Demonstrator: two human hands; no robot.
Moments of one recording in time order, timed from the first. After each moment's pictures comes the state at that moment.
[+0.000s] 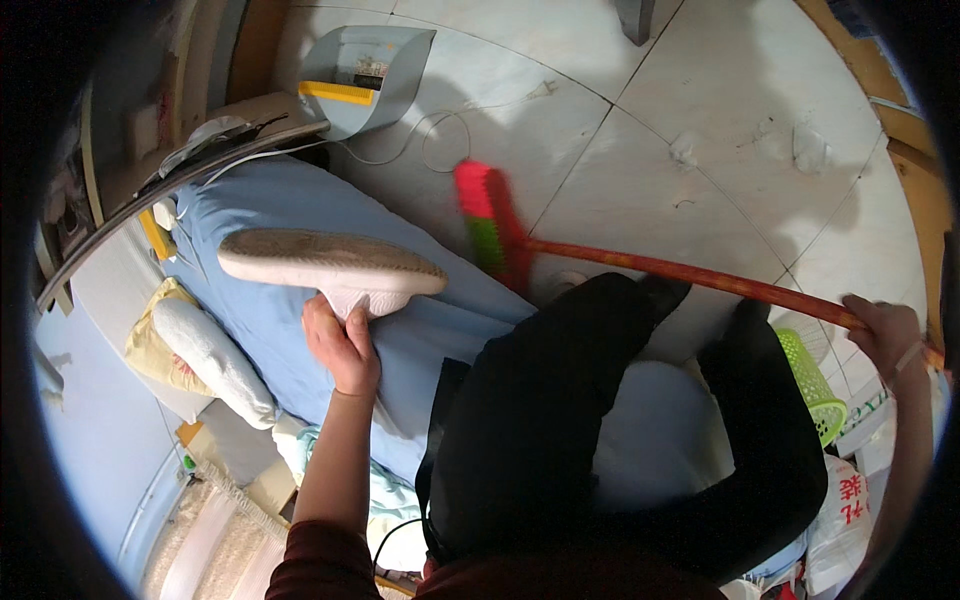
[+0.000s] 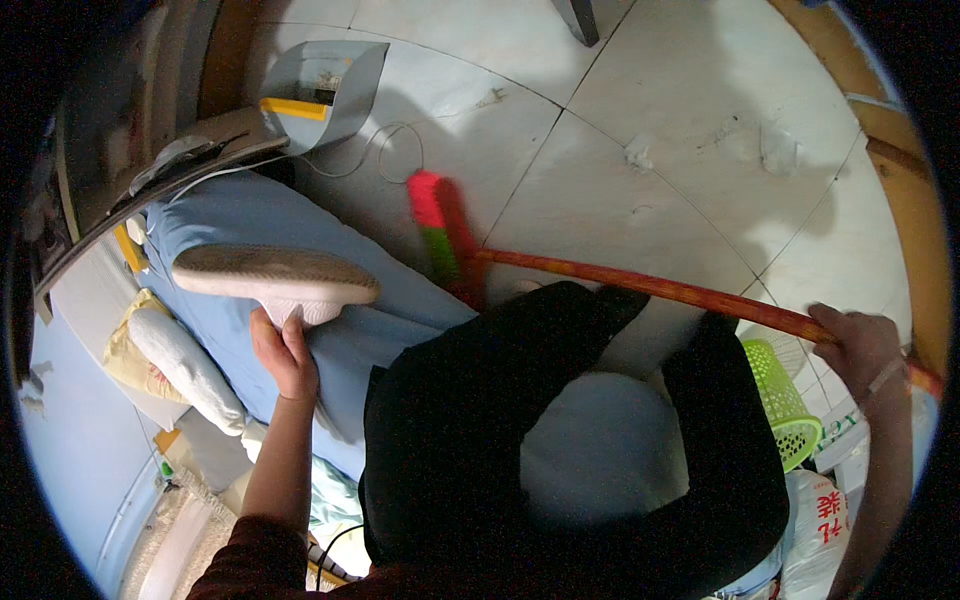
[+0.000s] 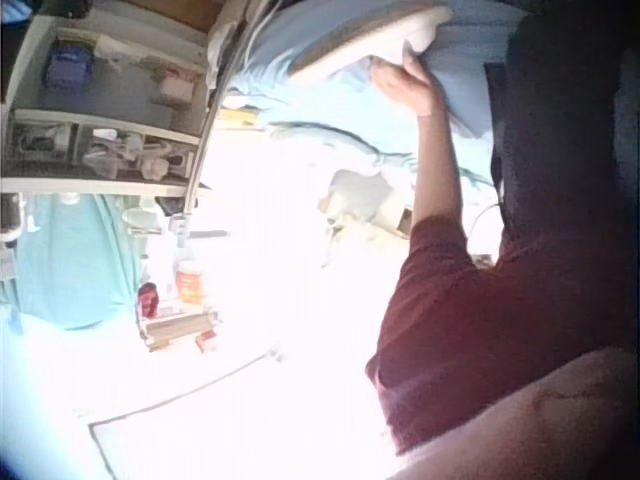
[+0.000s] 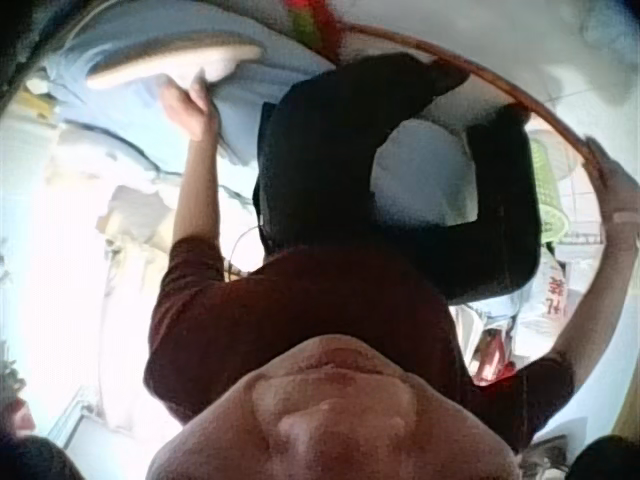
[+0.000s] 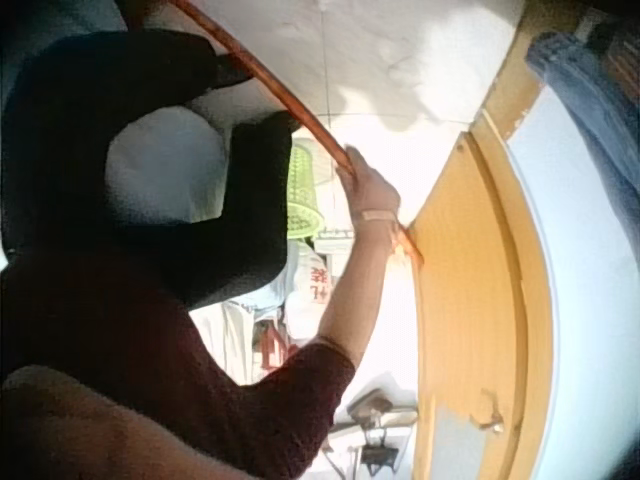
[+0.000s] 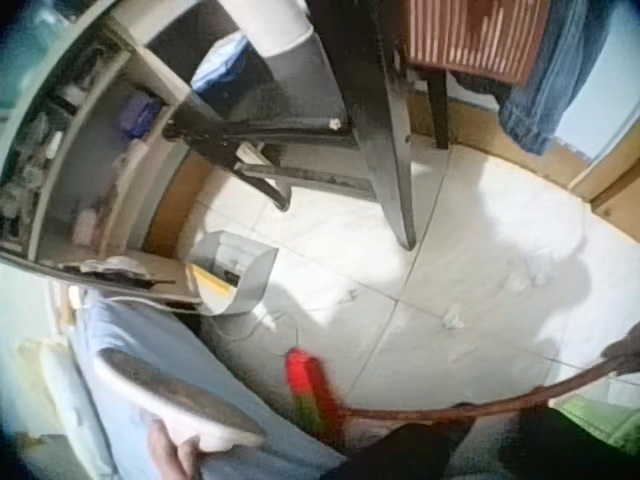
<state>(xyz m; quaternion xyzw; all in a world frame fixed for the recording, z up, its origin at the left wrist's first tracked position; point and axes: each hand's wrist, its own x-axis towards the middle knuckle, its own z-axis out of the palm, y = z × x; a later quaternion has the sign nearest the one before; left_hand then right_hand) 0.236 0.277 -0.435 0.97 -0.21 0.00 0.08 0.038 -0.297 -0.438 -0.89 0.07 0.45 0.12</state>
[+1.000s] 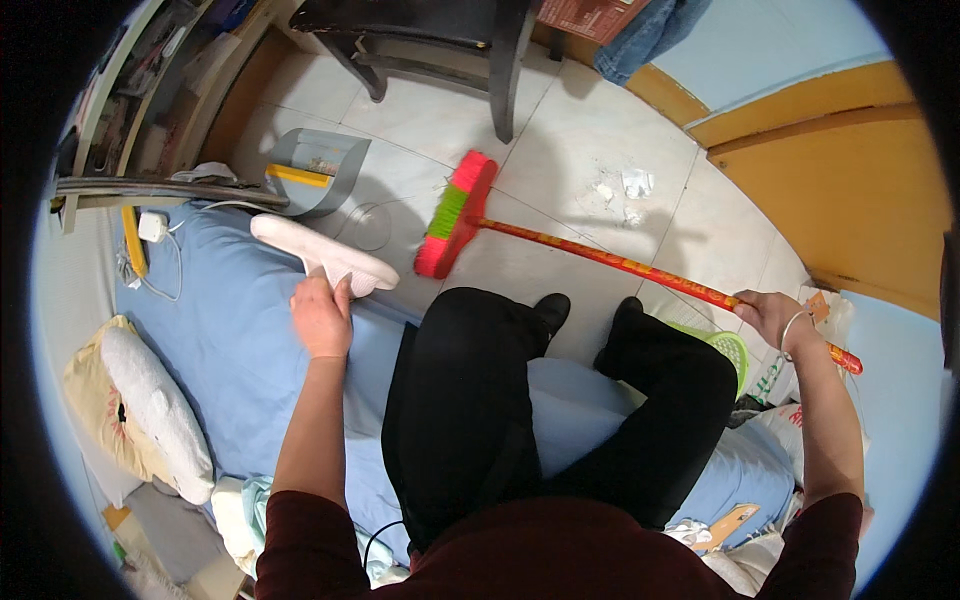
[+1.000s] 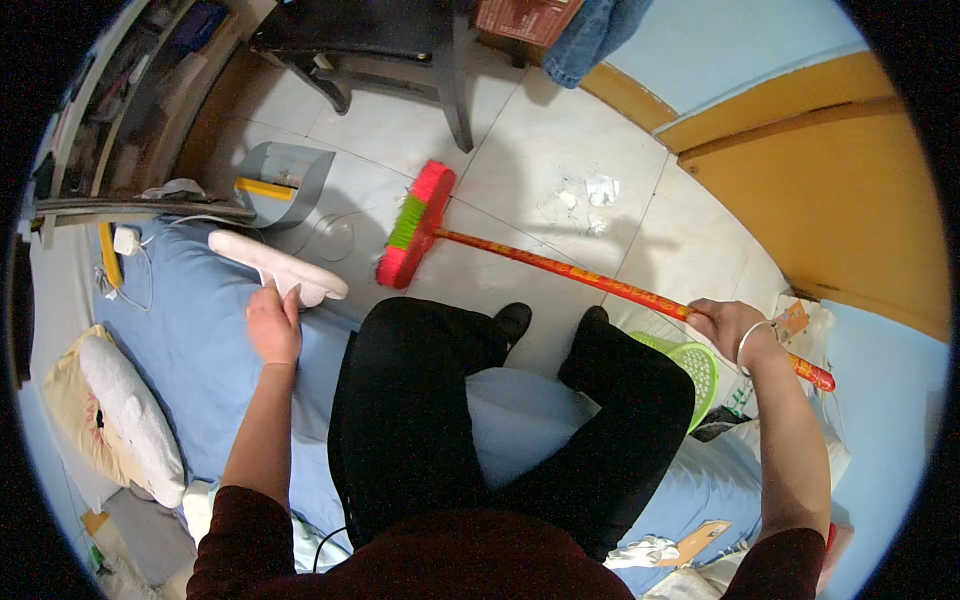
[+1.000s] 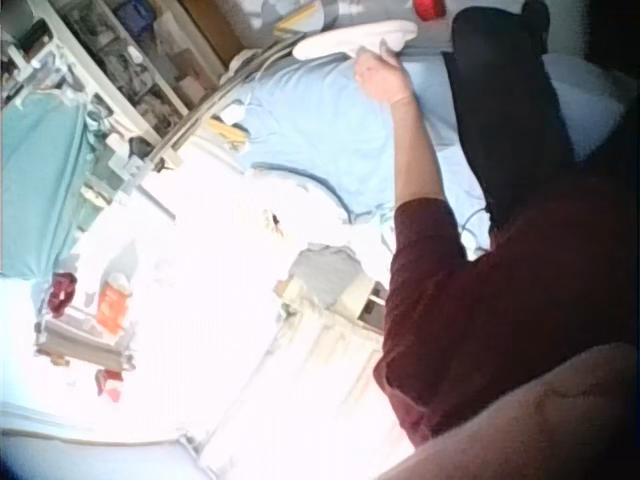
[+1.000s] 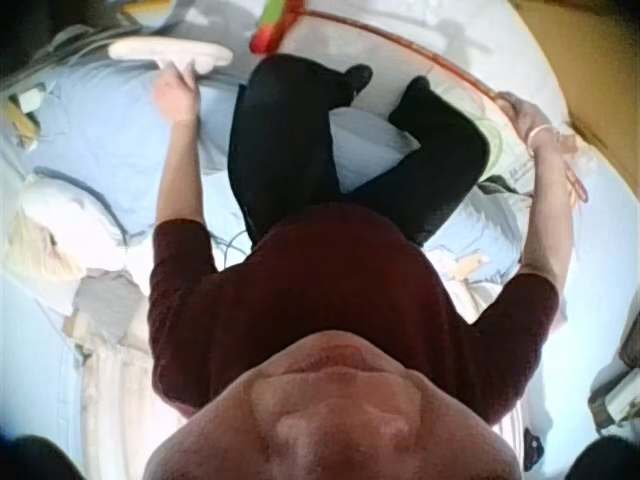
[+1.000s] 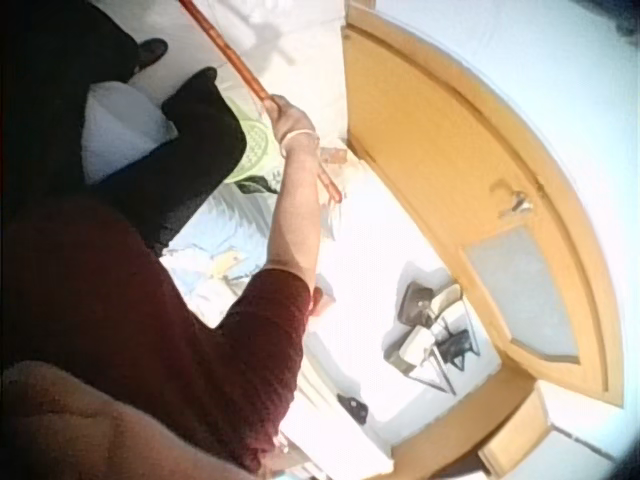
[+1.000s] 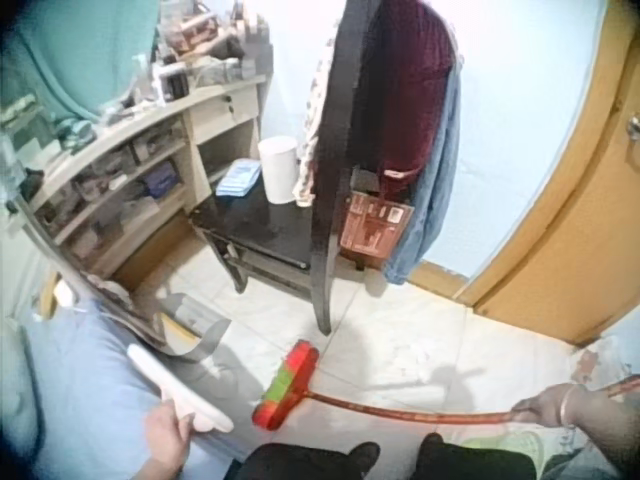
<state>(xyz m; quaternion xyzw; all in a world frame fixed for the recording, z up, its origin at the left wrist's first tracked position) 0.238 0.276 -0.436 0.95 -0.26 0.10 0.11 -0.048 -0.219 -0.262 -0.88 0.27 0.37 0.13</state>
